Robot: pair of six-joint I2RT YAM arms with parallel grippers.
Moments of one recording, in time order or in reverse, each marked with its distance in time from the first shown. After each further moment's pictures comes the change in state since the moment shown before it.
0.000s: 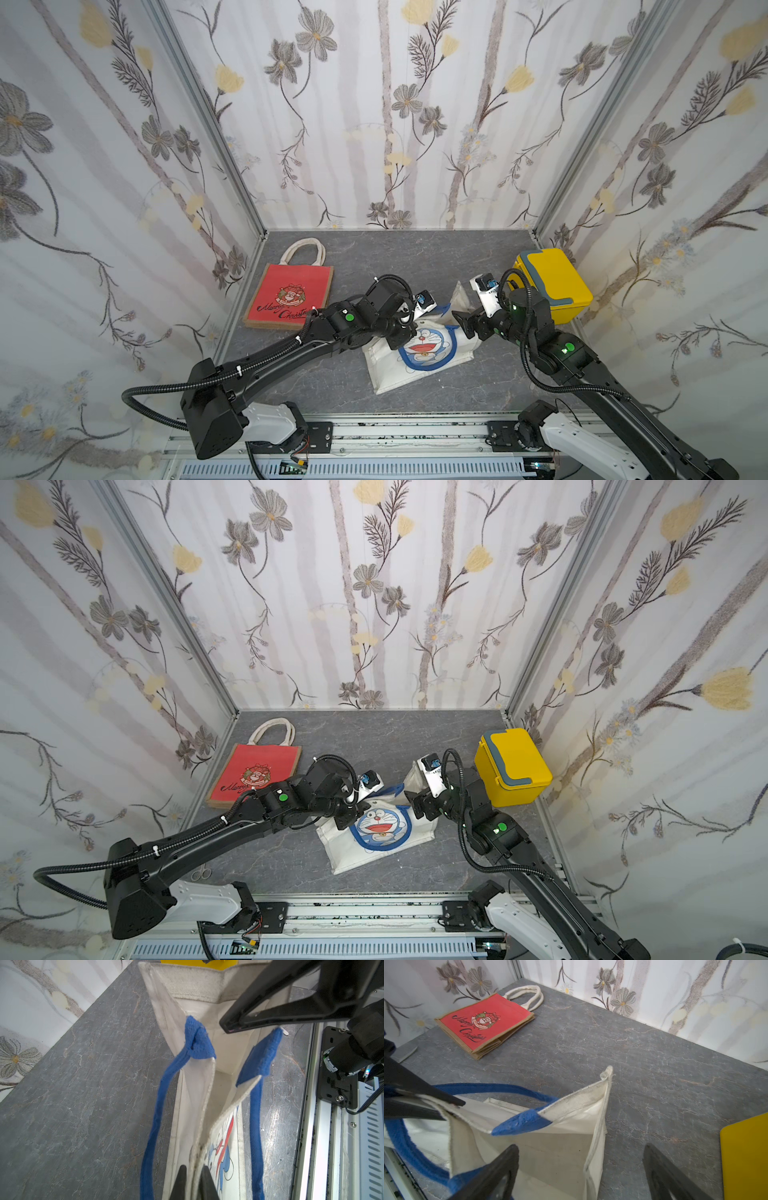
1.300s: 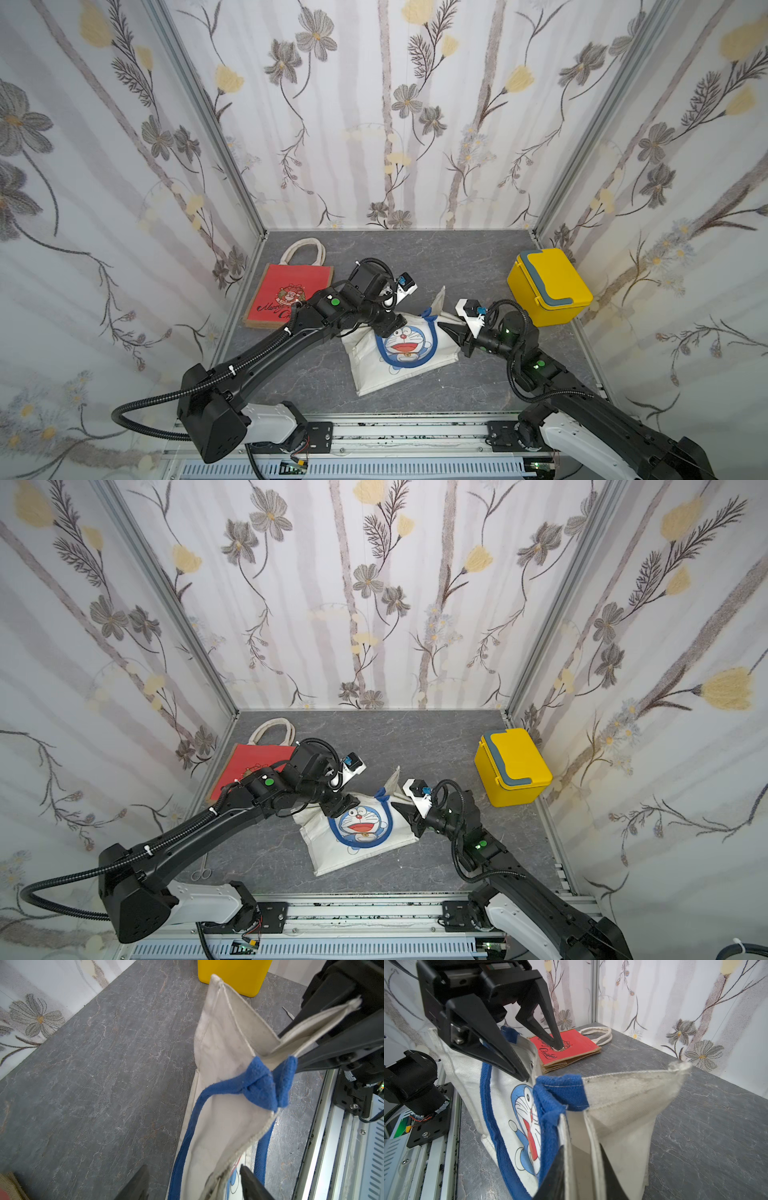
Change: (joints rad) left arm 0.148 0.006 0.068 -0.104 0.062 -0.019; right arm 0.005 0.017 -0.410 0.700 -0.397 -0.053
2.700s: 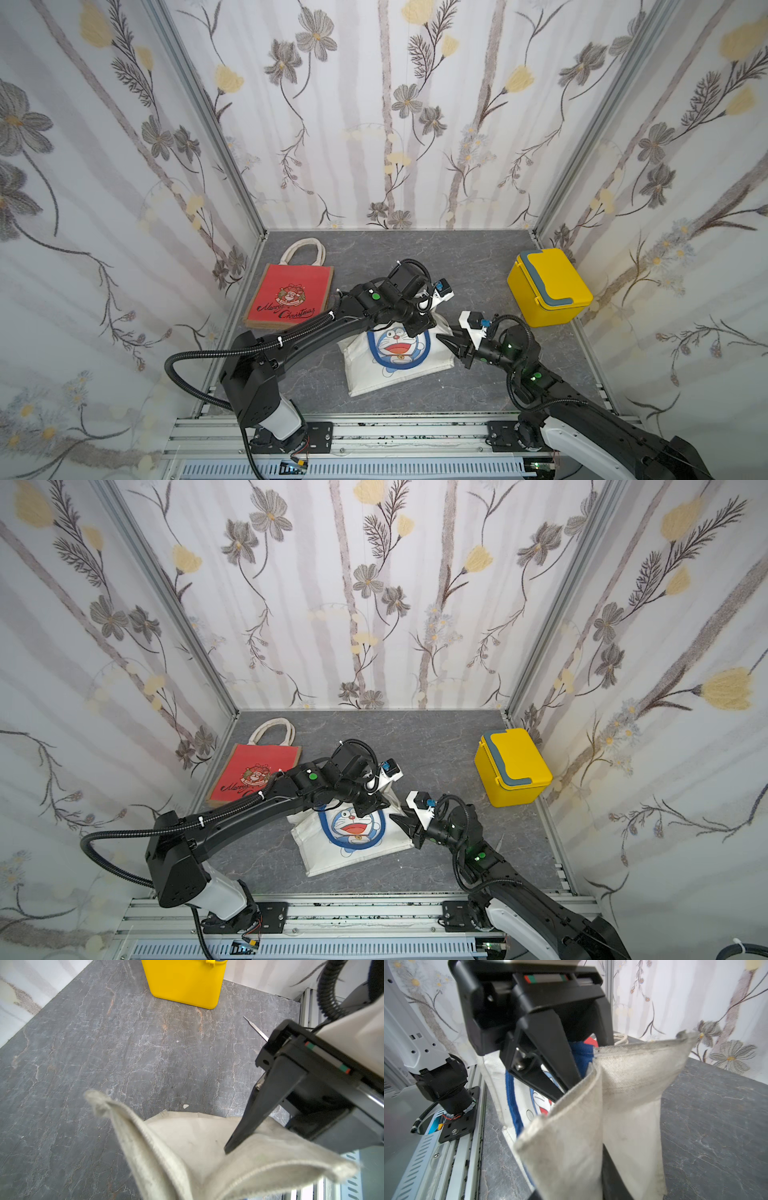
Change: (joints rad) left arm -0.123 0.245 0.153 0.077 0.070 0.008; right arm 0.011 -0.058 -0.177 0.222 -0.057 0.101
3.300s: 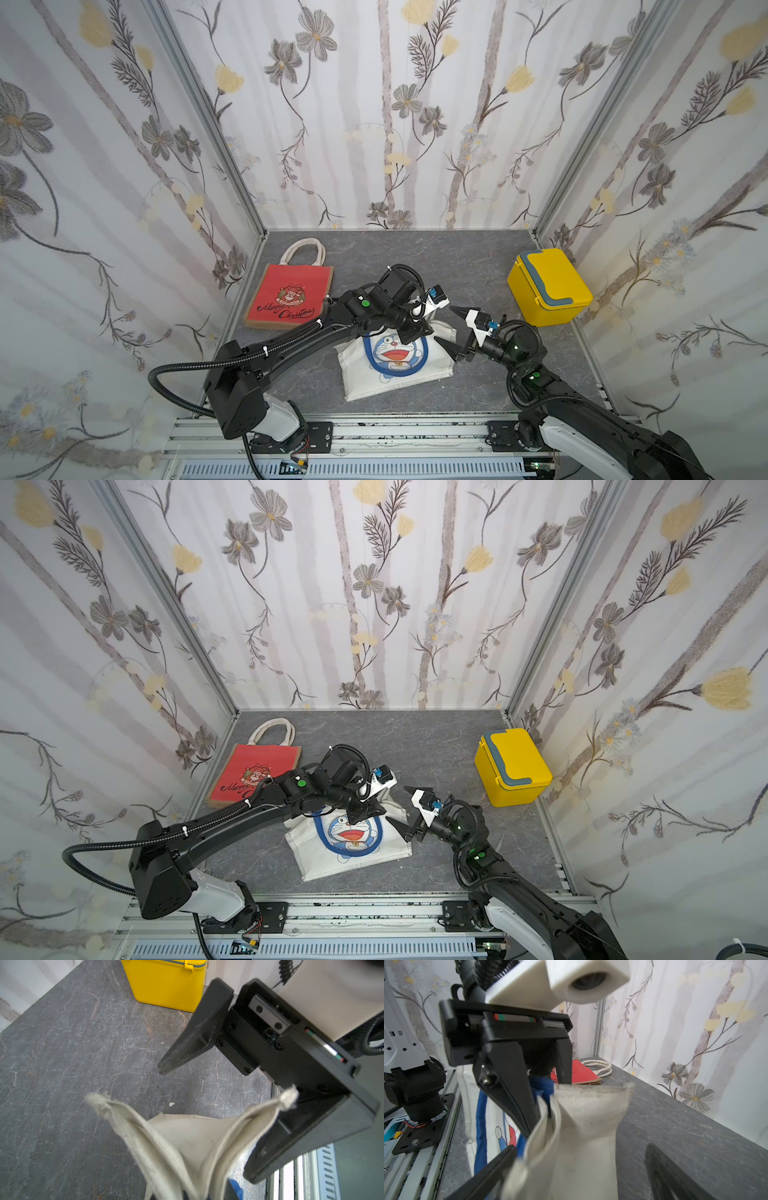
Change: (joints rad) left arm 0.000 -0.092 -0.099 0.027 0.084 0.021; right arm -0.050 0.083 0.010 0.219 -0.034 -0.105
